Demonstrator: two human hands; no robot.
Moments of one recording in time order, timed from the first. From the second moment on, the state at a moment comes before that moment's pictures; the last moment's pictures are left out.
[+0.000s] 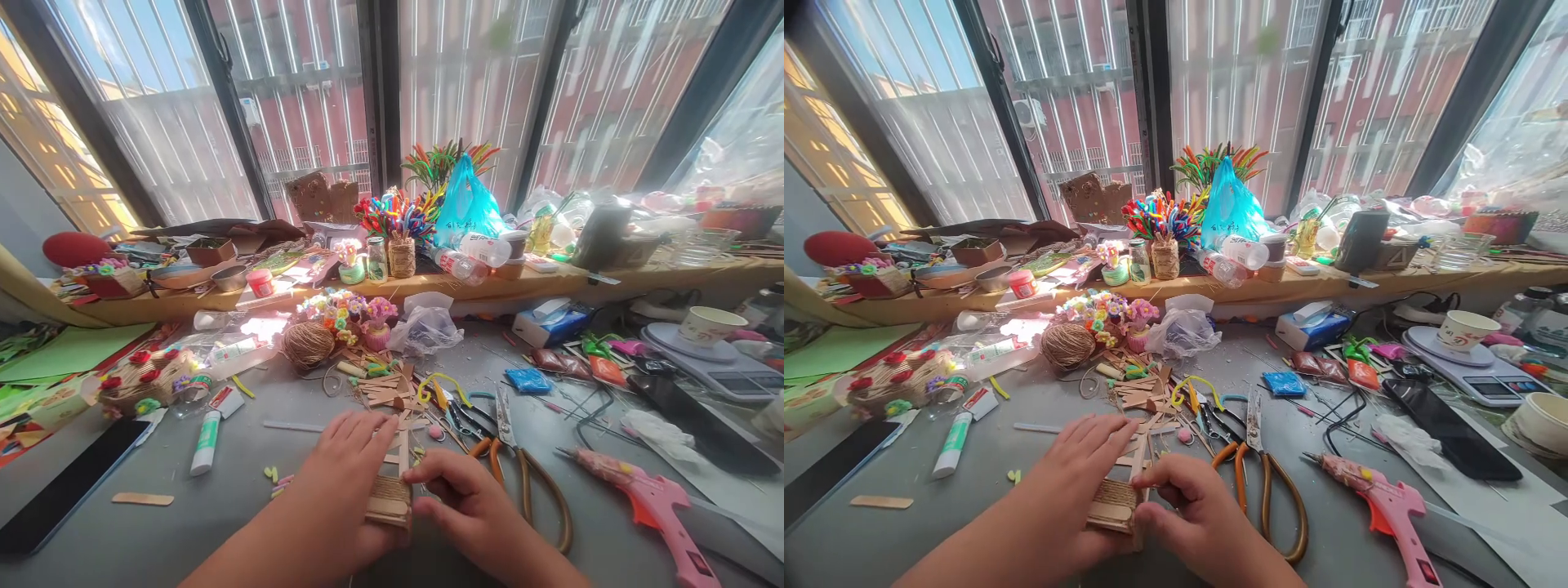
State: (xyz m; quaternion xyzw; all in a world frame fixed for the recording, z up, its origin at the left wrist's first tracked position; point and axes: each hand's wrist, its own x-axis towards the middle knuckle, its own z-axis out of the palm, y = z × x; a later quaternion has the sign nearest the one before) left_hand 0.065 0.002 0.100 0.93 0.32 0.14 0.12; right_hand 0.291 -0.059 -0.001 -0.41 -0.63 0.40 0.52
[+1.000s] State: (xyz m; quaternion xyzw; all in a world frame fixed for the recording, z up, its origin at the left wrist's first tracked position) left_hand -0.006 -0.010 0.004 0.76 0.35 0.31 0.45; right_hand 0.302 -0.062 0.004 -0.43 -0.68 0.31 0.50
